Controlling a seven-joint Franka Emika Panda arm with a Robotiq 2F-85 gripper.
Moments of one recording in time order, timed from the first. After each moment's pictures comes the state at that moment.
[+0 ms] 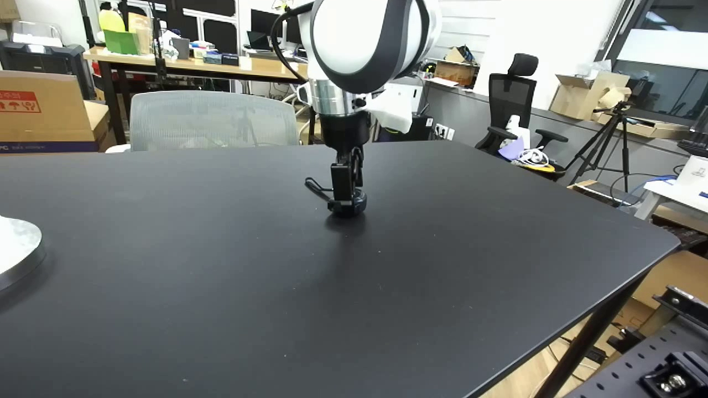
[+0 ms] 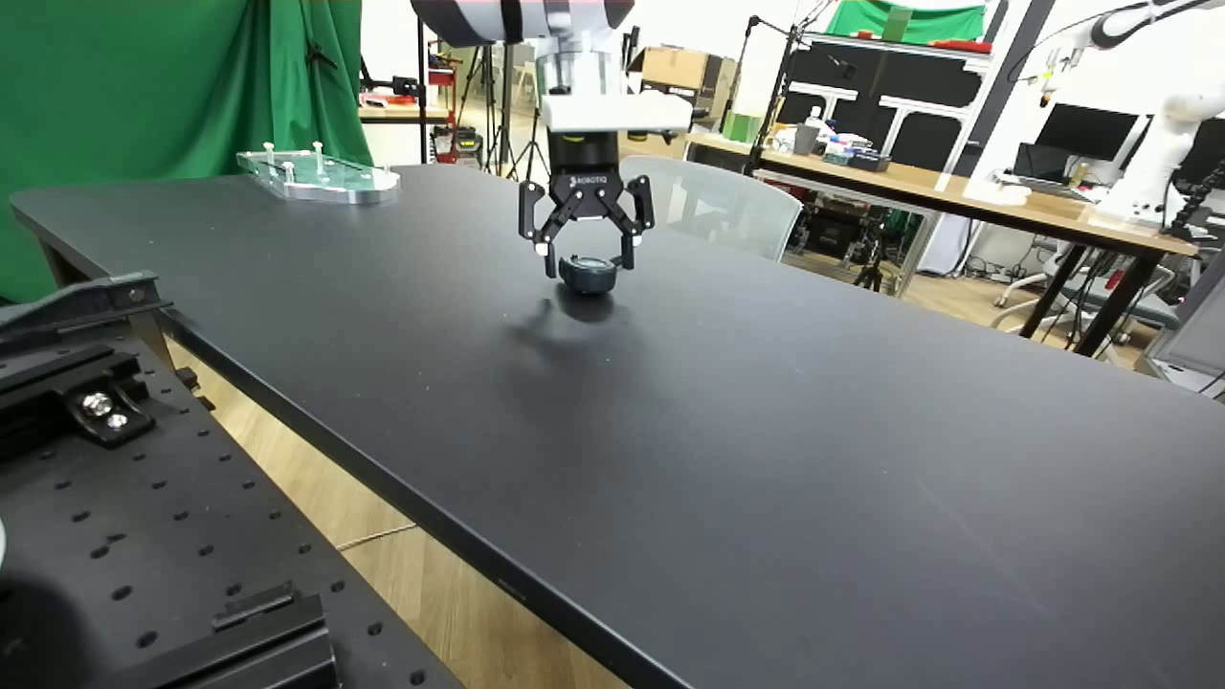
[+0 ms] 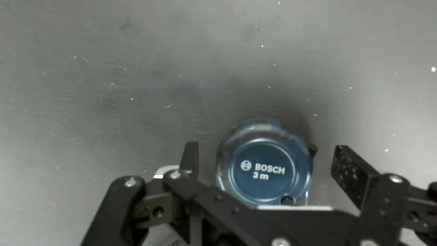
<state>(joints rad) 0.12 0.51 0.06 -2.16 -0.51 2.58 -0.38</state>
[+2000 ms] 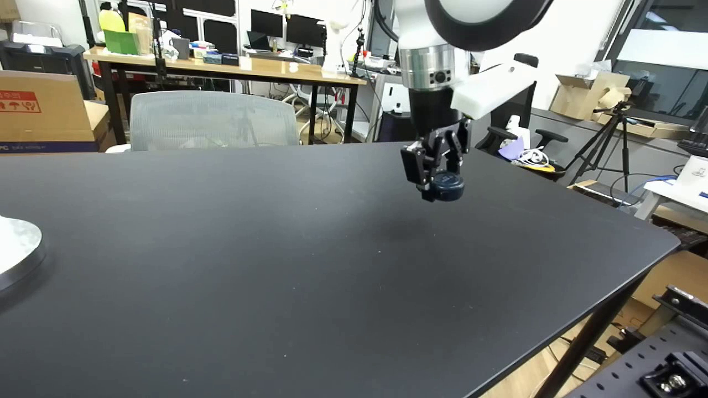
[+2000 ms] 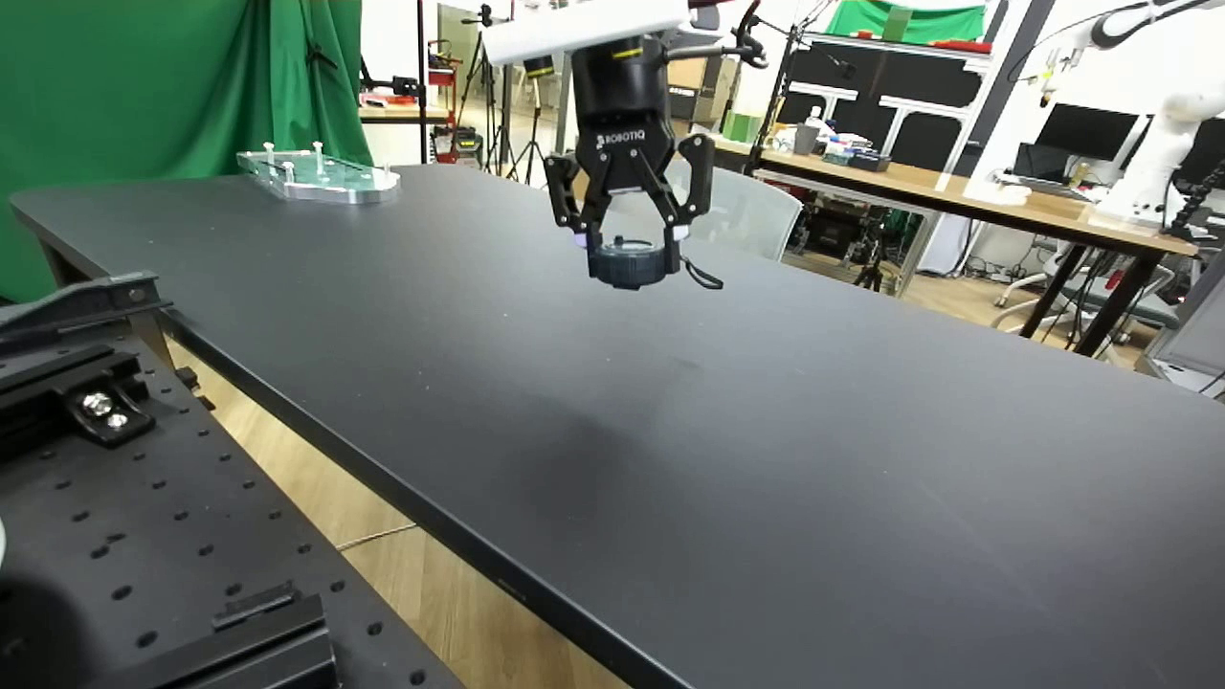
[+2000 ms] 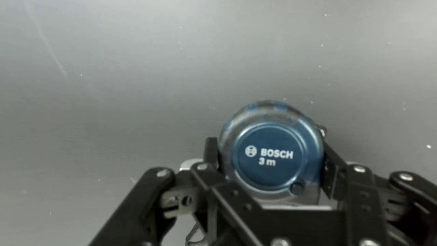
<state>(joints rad) 0.08 0.18 -0.08 -2.49 -0.58 2.54 0.23</state>
